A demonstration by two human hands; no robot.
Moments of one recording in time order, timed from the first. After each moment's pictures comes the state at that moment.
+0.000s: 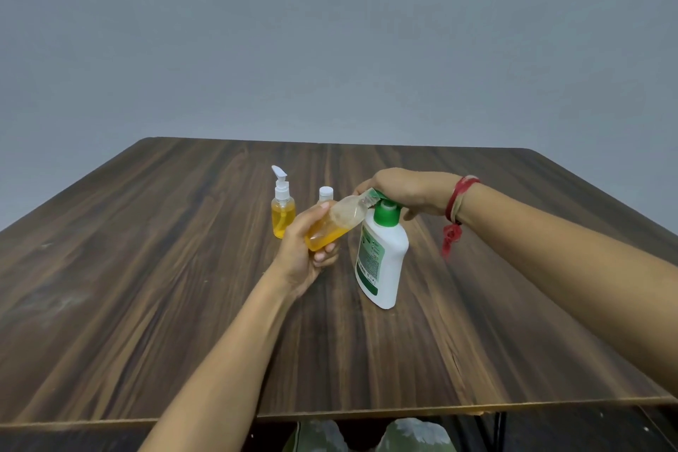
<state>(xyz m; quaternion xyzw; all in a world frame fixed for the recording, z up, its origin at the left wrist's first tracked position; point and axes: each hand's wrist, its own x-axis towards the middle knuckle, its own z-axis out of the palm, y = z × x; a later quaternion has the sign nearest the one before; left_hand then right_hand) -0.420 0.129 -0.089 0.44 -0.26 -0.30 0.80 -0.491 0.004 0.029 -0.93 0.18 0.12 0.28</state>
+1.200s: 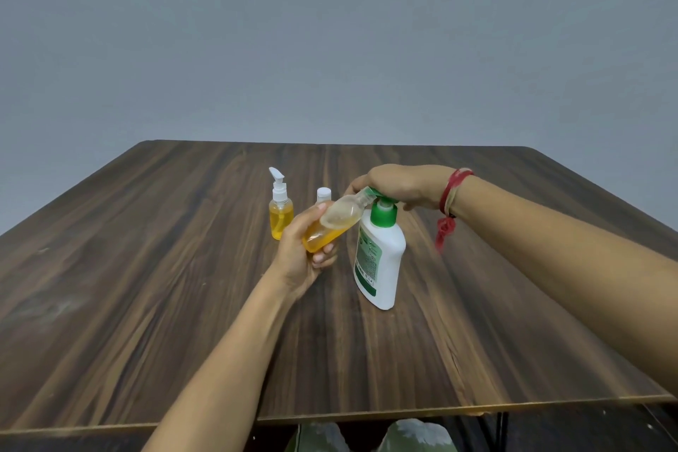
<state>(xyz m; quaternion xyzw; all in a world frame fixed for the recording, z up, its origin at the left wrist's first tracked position) -0.422 0.129 -0.088 0.44 -0.26 -0.31 0.80 -0.493 0.006 0.034 -0.94 0.15 0.11 0.27</state>
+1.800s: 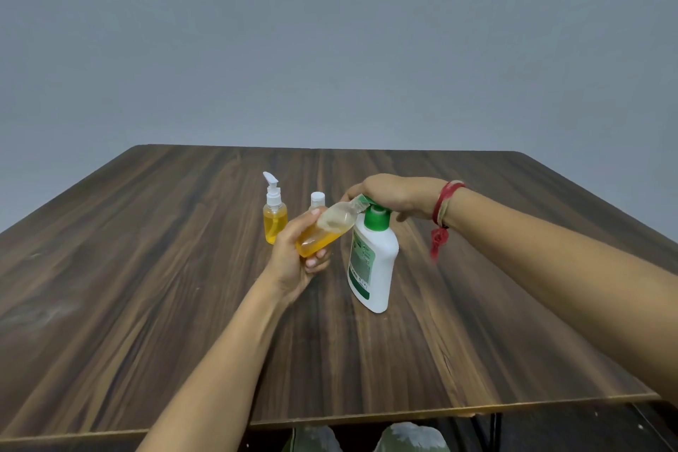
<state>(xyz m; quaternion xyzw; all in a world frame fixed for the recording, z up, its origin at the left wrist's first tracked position) -0.421 0.128 -0.091 0.44 -0.25 -0.30 0.81 -0.498 0.011 0.034 -0.95 0.15 0.10 0.25</state>
